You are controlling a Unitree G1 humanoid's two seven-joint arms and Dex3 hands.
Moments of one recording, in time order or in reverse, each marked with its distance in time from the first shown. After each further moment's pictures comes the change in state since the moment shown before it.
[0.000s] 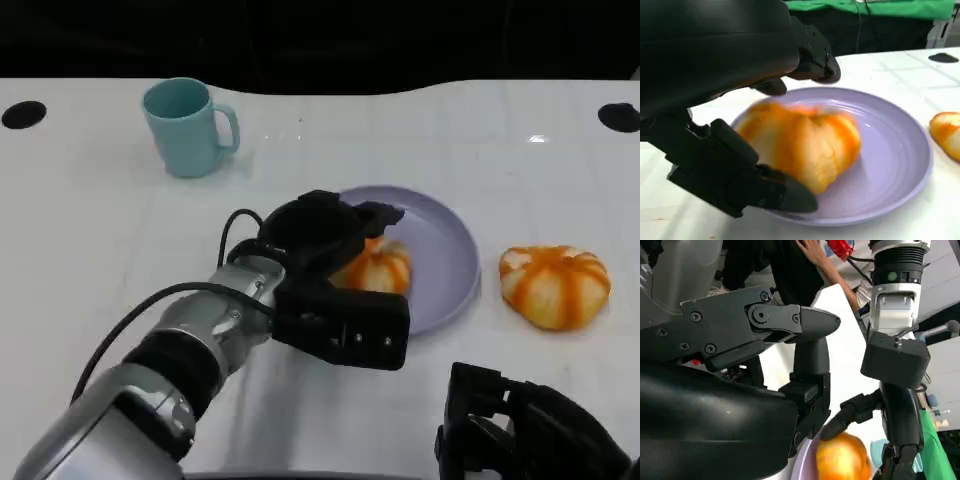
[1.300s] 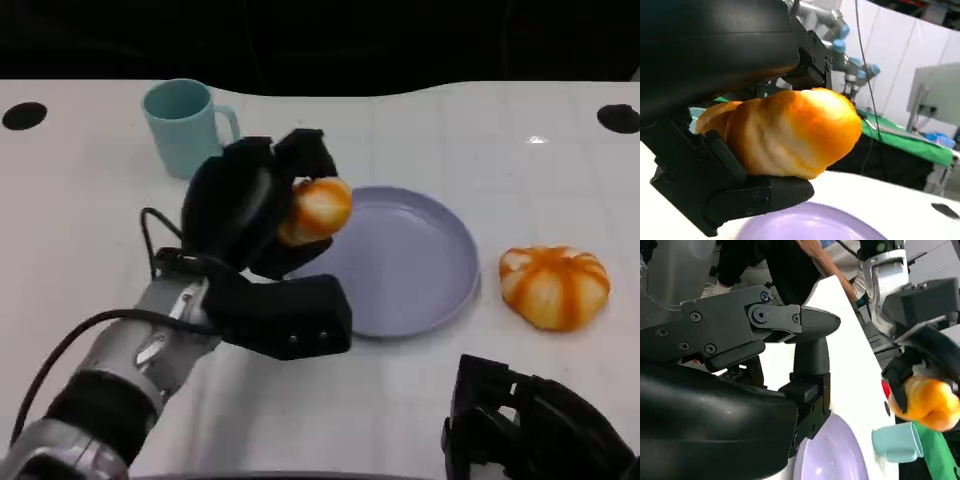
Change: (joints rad) left arm 0.188 0.126 0.166 -0.322 -0.046 -0.075 0.337; right arm -0.014 0.006 -0.024 0.015 0.006 0.021 -0.016
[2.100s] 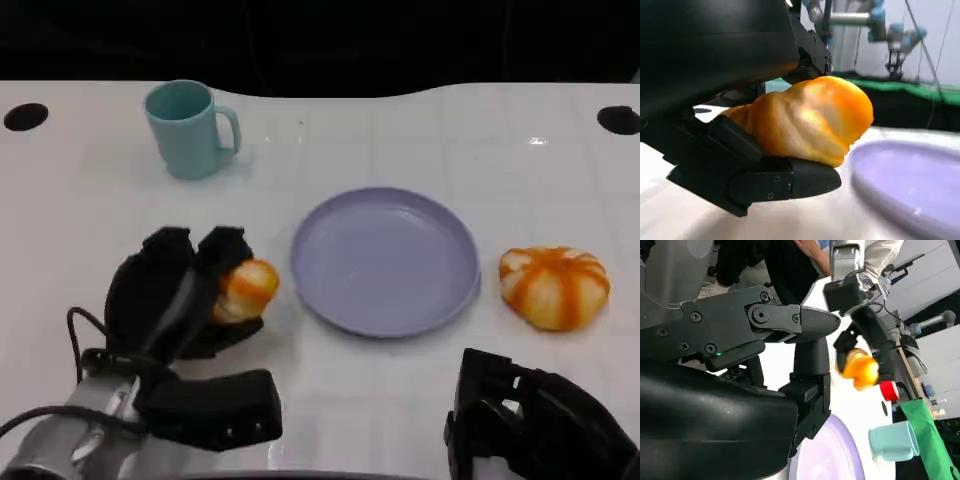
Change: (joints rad) left arm 0.260 0.143 0.025 -0.101 0.058 0.069 0.116; right arm -0.024 -0.004 -0.011 0.029 0.011 0.006 0.013
